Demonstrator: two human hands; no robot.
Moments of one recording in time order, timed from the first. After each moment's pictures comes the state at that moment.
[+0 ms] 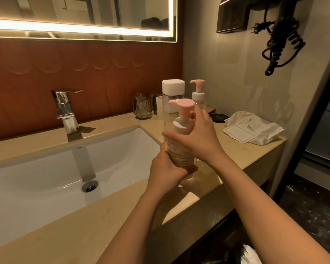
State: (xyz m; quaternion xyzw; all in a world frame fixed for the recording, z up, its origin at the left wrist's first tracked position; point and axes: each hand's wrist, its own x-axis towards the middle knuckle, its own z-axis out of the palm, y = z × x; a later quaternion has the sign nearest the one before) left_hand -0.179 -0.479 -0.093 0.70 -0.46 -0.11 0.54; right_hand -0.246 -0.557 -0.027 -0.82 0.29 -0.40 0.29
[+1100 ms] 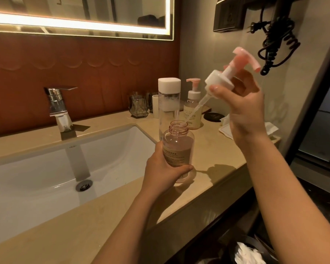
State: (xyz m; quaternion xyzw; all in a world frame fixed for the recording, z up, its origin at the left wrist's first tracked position) left_hand -0.177 -0.476 -0.096 0.70 -0.46 -0.11 0.53; right_hand -0.304 -0.569 0.027 -0.60 0.11 -0.59 0.53
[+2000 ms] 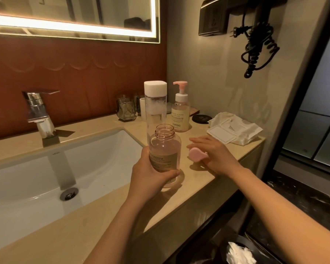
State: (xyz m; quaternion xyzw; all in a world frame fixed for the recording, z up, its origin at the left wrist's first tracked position) left_hand -0.178 -0.476 -0.095 0.71 -0.45 -0.11 0.53; right_hand -0.315 -0.659 -0.094 -0.94 0.21 -0.26 0.09
